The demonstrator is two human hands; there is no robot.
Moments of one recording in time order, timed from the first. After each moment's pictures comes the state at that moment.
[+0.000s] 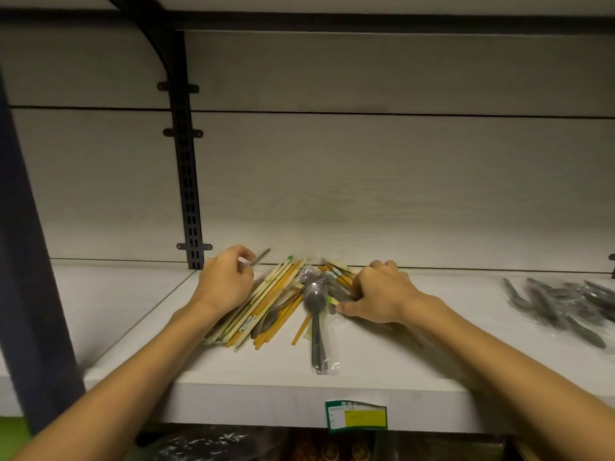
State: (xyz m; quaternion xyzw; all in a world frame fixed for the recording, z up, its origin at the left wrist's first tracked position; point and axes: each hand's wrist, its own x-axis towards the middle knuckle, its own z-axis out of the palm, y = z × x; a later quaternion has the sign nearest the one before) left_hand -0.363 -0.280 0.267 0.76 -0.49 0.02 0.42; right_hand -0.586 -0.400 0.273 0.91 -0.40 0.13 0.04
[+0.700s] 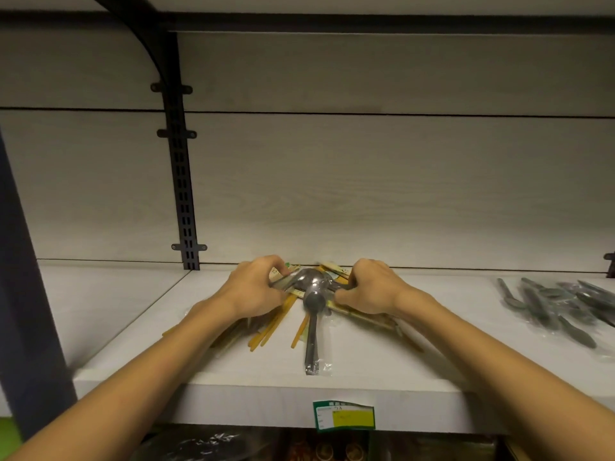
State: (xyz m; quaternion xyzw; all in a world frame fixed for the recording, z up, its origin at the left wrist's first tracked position) left_hand -0.403 -0.291 0.278 0.76 -0.58 -0.06 0.29; right_hand -0.586 -0.399 0.283 0.89 -0.42 0.15 -0.10
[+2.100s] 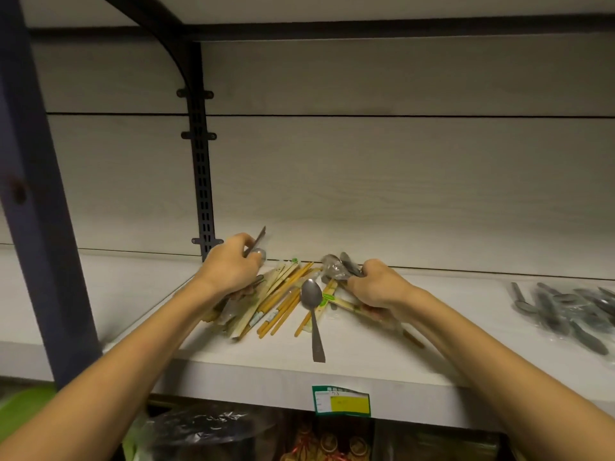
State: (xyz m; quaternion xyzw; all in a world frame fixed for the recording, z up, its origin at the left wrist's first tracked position) left_hand -0.393 -0.260 0.295 0.79 -0.46 -0.03 0.41; right_hand -0.591 -0.385 0.285 0.82 -0.44 0.20 -0.31
